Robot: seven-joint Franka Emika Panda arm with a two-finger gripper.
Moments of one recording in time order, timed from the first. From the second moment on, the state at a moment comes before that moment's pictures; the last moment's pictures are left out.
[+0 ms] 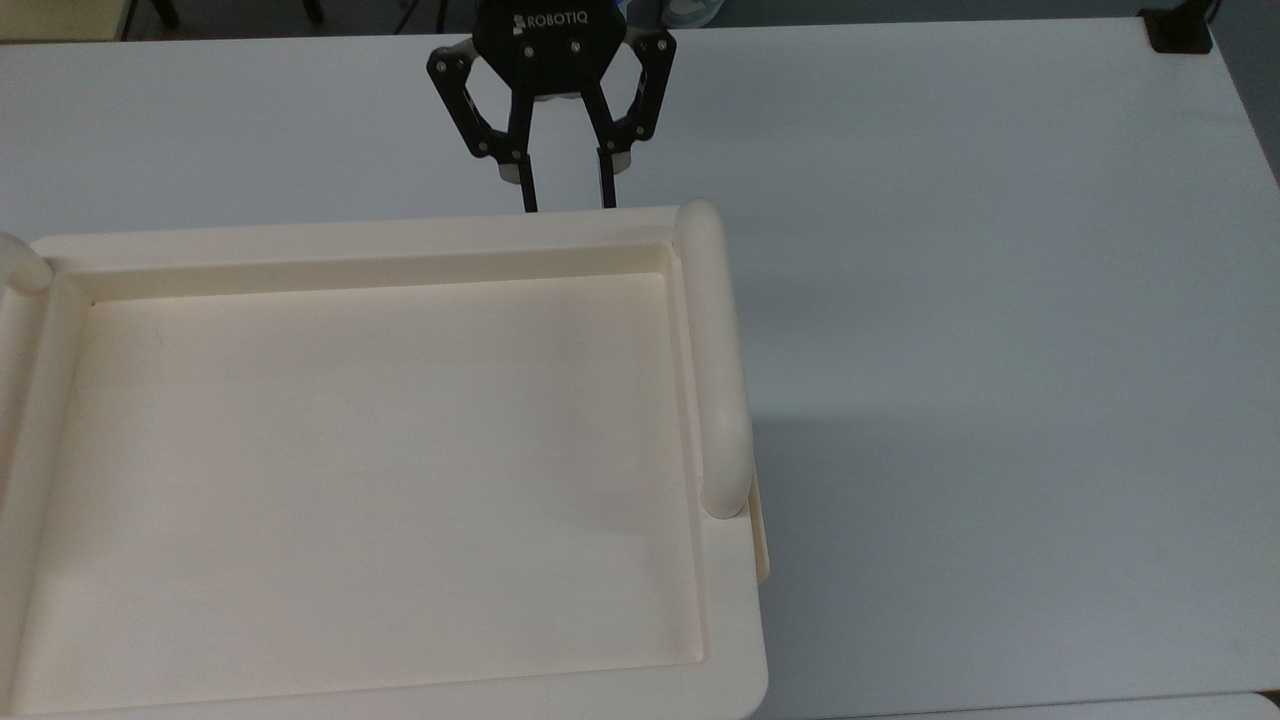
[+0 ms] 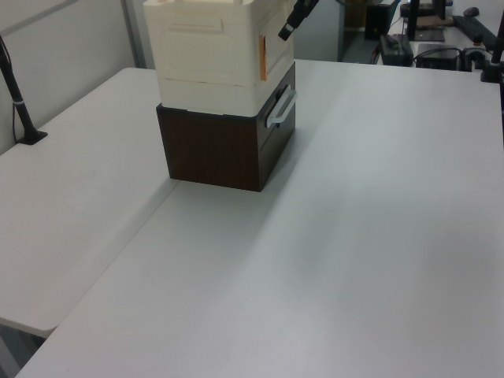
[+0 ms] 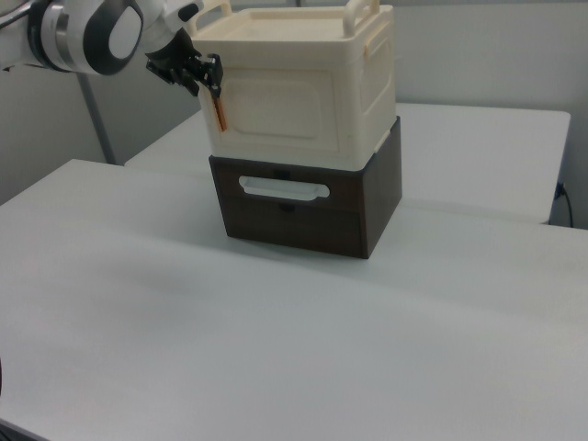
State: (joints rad) arm 0.13 0.13 -0.04 -1.55 0.06 2.33 -0.10
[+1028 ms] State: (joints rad) arm 0.16 0.22 -0.04 -1.52 0.03 2.47 -0.04
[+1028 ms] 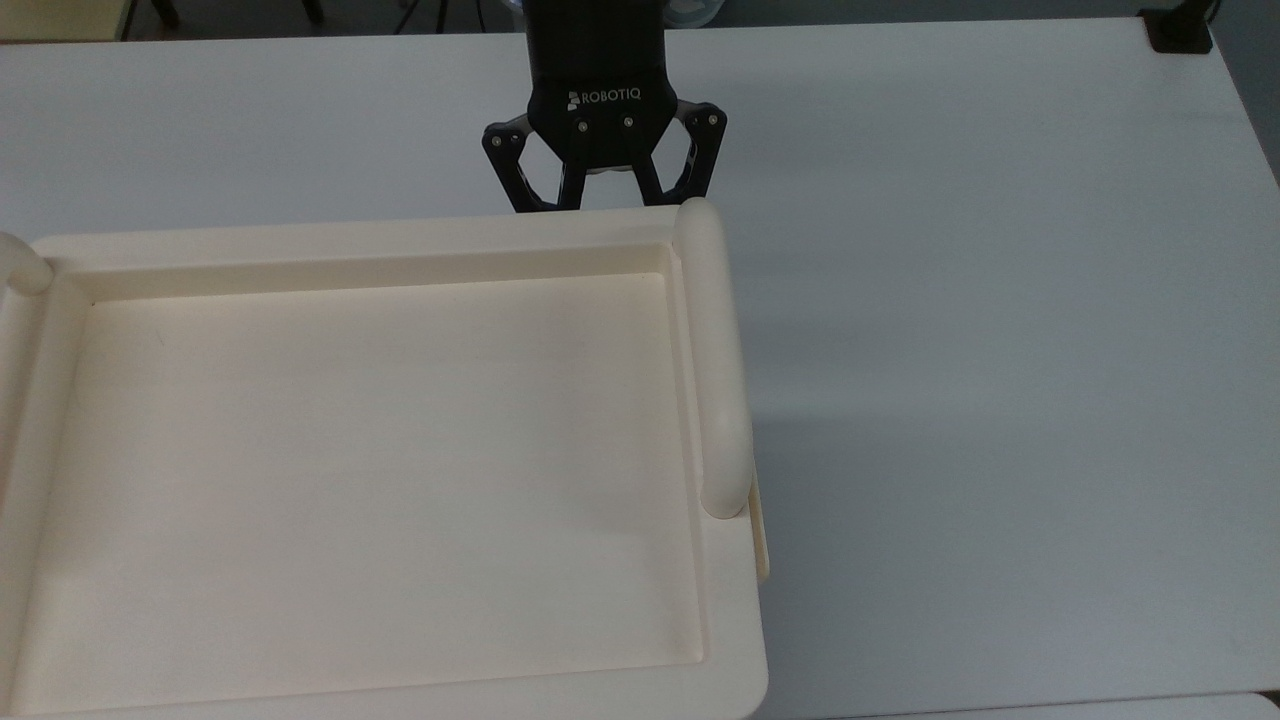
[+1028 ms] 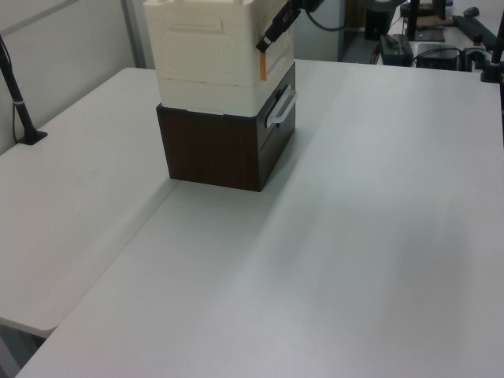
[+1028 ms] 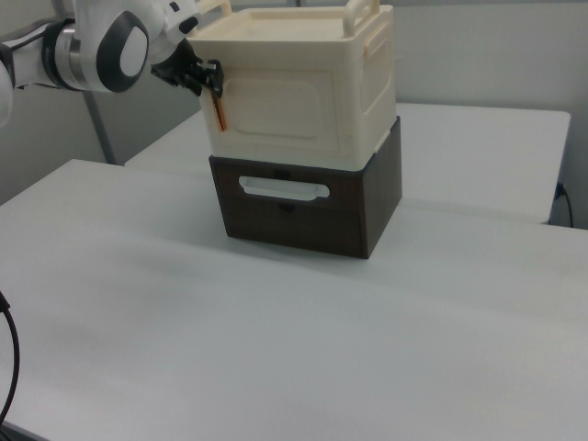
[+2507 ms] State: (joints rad) arm 0.16 0.21 -0.04 -1.52 0.02 2.47 0.01
